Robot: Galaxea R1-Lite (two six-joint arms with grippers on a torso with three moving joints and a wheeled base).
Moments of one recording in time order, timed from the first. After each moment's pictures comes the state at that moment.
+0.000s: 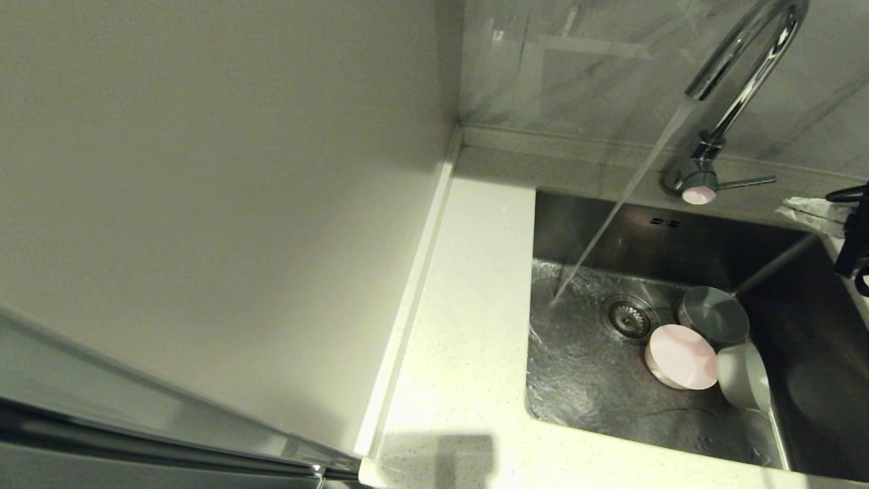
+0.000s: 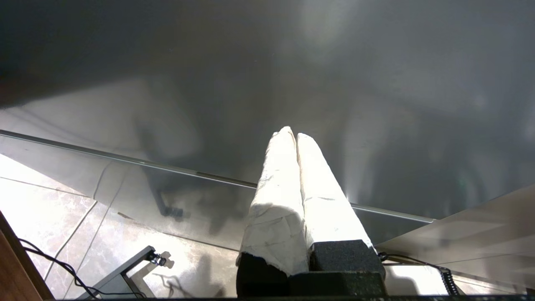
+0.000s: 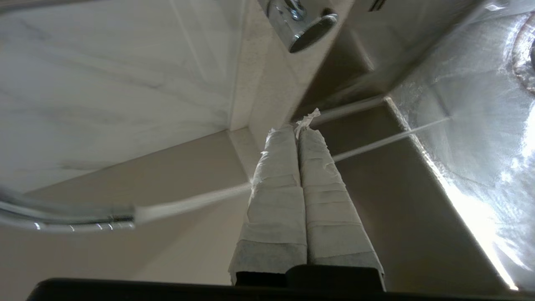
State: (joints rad) left arm 0.00 0.00 0.00 0.00 0.01 -0.02; right arm -0.45 1.63 -1.00 -0.51 0.68 1.42
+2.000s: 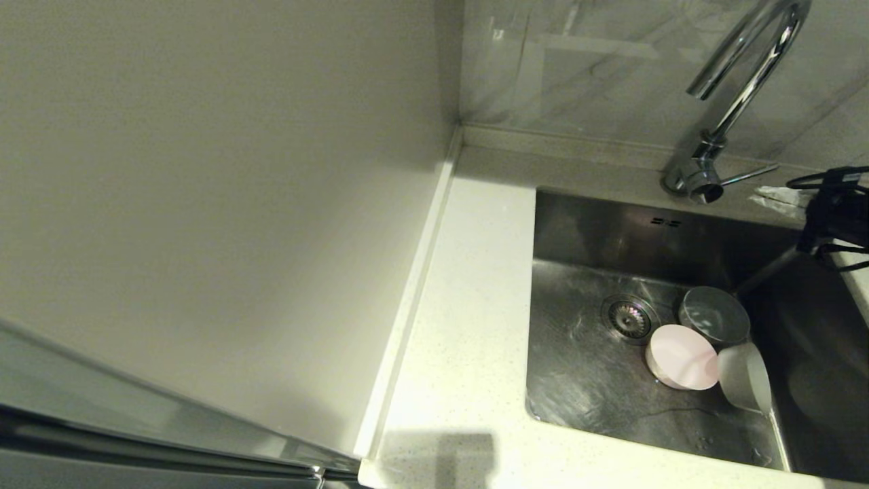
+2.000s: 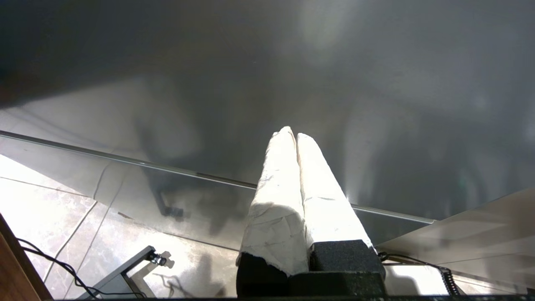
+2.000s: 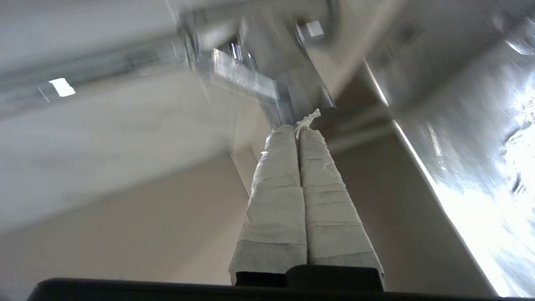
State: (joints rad) left arm 0.00 0.00 0.00 0.00 0.01 -0.02; right arm -0.46 1.86 -1.22 -0.55 0.74 1.46
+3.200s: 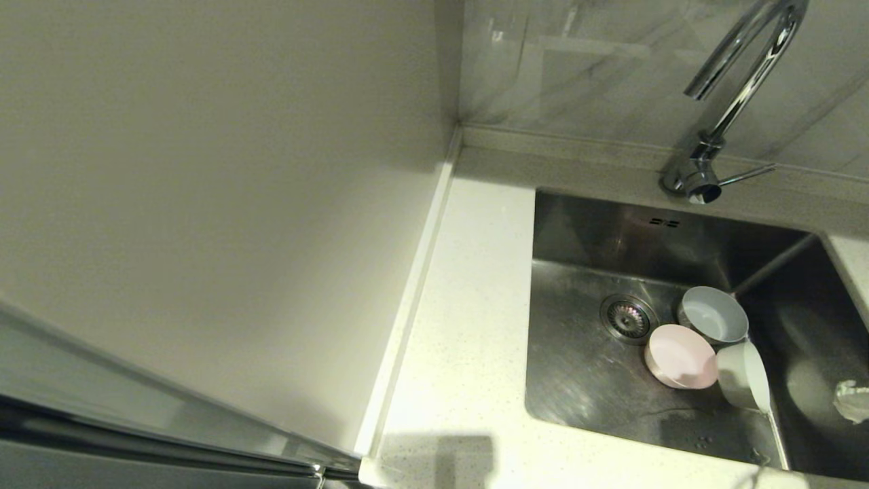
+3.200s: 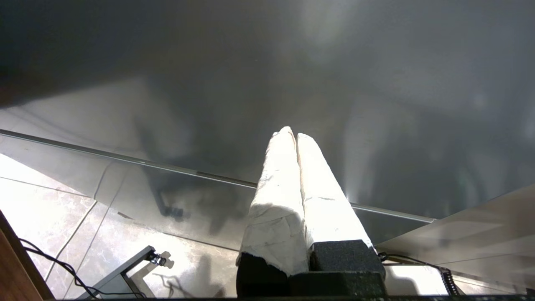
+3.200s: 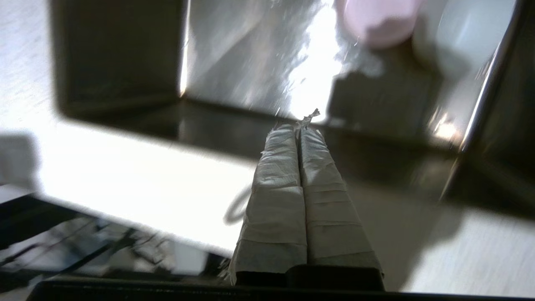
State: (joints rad) left arm 0.00 0.00 0.00 0.00 0.01 -0.02; right arm -0.35 1.06 -0.73 0.37 0.42 -0.03
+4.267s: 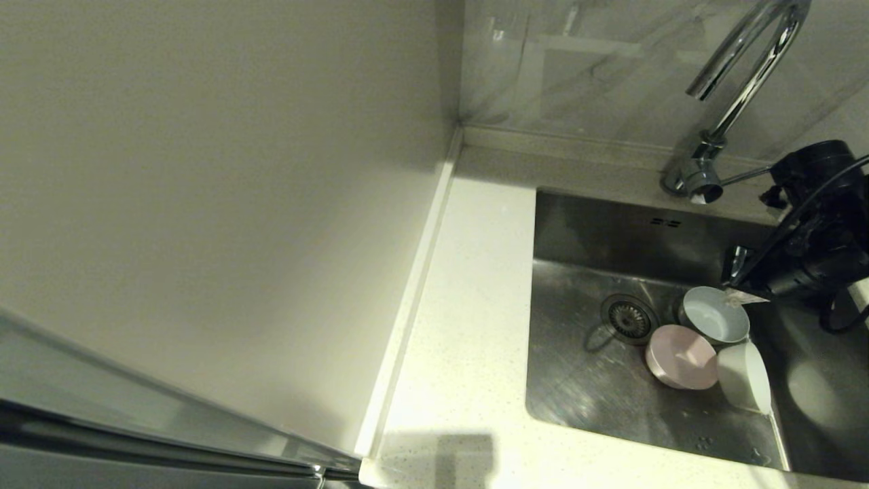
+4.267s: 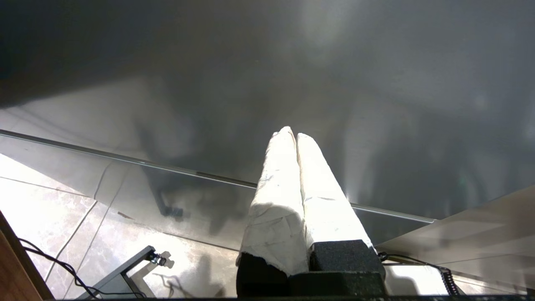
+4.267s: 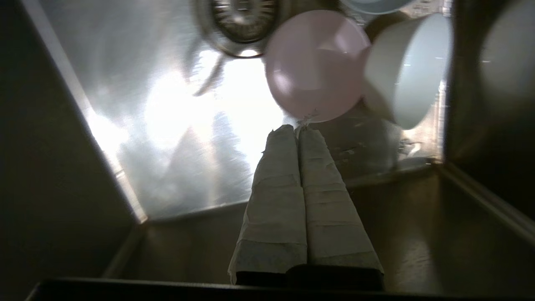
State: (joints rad) left arm 0.00 0.00 0.00 0.00 0.01 -0.02; right arm -0.04 1.77 -1.42 0.55 -0.16 0.44
